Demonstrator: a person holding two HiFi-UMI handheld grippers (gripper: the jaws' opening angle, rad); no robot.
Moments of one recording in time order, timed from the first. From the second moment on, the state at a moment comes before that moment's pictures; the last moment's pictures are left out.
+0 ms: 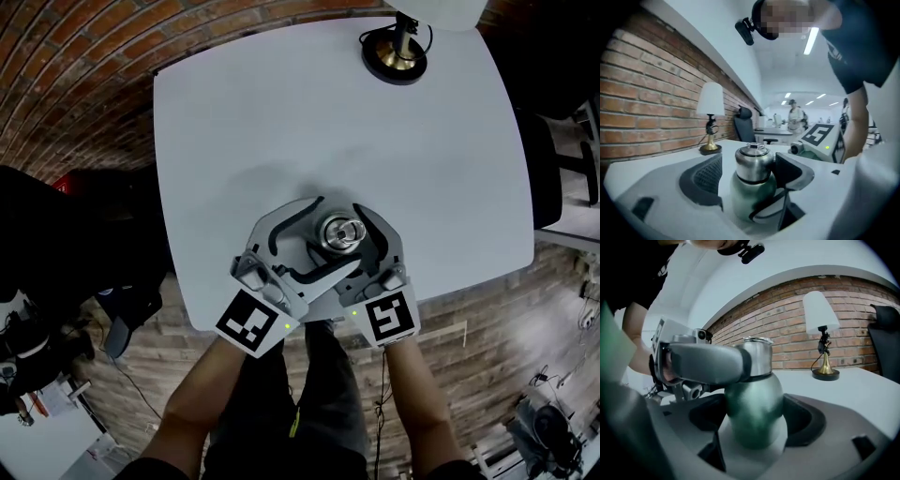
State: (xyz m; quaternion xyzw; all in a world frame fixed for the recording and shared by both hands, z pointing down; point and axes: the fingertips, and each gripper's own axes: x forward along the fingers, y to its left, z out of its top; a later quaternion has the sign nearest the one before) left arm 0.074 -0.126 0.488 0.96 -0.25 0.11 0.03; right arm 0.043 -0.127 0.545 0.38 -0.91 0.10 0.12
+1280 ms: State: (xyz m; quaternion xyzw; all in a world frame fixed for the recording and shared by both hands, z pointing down) left arm 0.093 -0.111 0.484 0.99 -0.04 0.08 -0.05; right arm 0.038 -0.123 0.548 0.36 -0.92 0.10 0.12
